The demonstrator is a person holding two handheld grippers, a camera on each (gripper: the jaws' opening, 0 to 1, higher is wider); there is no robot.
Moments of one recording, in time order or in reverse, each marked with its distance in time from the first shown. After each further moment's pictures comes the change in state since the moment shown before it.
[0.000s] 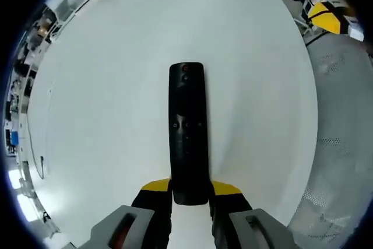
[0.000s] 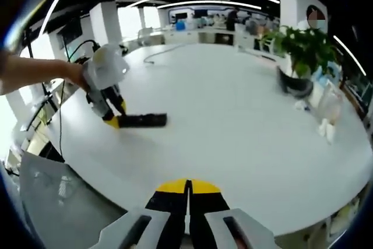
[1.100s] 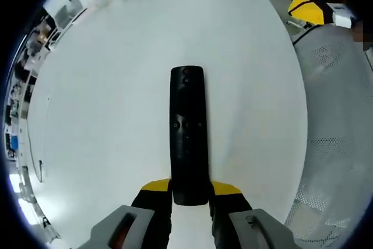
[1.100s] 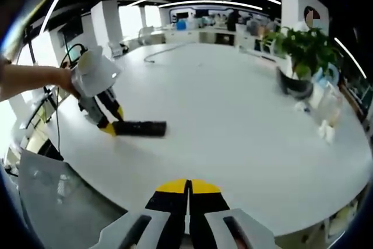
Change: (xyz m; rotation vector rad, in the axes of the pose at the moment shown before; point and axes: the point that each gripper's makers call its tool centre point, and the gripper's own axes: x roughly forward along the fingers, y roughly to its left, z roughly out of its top) left arm -0.001 -0.028 0.003 0.039 -0.059 -0.004; right arm -0.001 0.000 0.002 -0.014 -0.013 -0.005
